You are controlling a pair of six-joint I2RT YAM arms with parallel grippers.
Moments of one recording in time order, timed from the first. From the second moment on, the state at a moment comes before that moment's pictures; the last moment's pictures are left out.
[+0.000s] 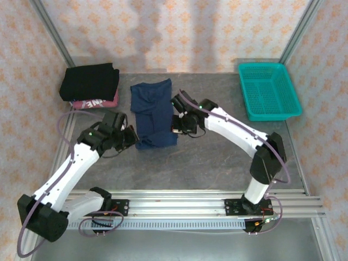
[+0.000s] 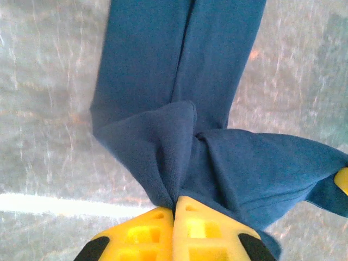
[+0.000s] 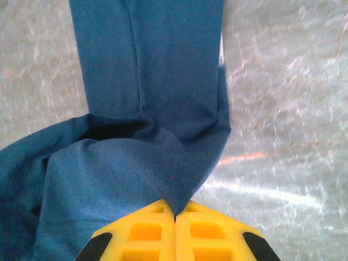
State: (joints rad) left arm -0.31 1.08 0.99 -0.89 0.14 -0.87; right arm 0.75 1.75 1.60 -0.98 -0.11 0.78
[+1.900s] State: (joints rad) left arm -0.13 1.61 1.05 -0.70 0.21 -0.75; right arm 0.58 2.21 1.65 -0.57 -0.46 0.88
